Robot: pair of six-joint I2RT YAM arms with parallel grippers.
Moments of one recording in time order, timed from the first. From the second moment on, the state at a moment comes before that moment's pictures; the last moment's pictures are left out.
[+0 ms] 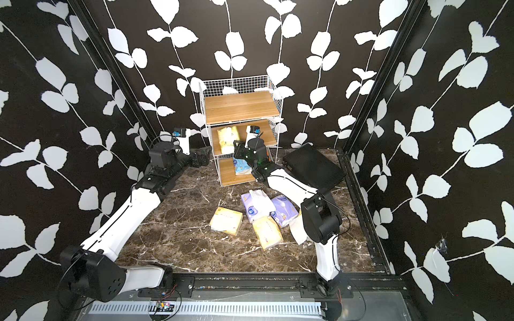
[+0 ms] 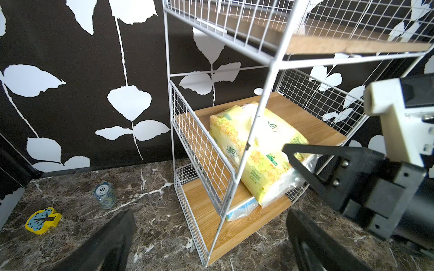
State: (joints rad) left arm -0.28 1.31 1.19 -0.10 0.09 -0.11; right arm 0.65 1.97 1.63 0.23 0.02 0.58
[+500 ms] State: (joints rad) left arm -0.29 1.32 1.19 -0.10 0.09 -0.10; right arm 0.65 1.58 1.21 0.24 0.04 0.57
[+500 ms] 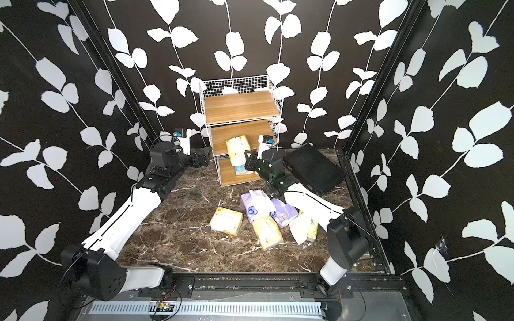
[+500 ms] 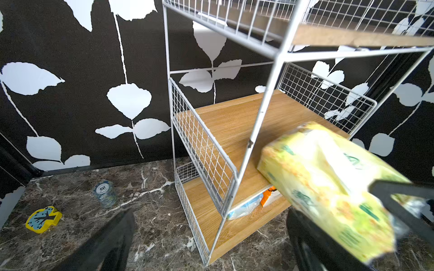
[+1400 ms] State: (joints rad) left arm -0.34 1.52 1.31 -0.14 0.06 -0.18; right arm 0.76 1.52 0.93 0.10 -0.10 0.42
